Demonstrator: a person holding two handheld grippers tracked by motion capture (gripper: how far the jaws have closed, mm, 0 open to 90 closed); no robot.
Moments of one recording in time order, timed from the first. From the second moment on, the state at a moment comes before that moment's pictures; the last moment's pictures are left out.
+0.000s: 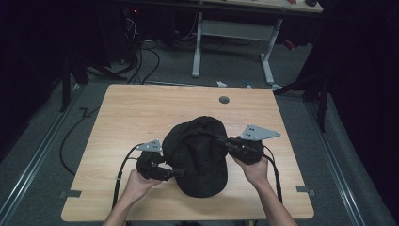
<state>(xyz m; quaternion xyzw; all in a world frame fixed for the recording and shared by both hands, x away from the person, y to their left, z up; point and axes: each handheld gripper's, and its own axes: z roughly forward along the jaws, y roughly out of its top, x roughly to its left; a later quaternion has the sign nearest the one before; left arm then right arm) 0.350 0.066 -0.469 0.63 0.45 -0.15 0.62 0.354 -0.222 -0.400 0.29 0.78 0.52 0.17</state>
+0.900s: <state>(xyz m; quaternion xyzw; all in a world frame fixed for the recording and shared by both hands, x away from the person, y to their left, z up) 0.317 0.072 -0.439 0.64 0.39 -0.14 0.65 0.371 -0.221 -0.389 0.30 0.77 0.53 0.18</state>
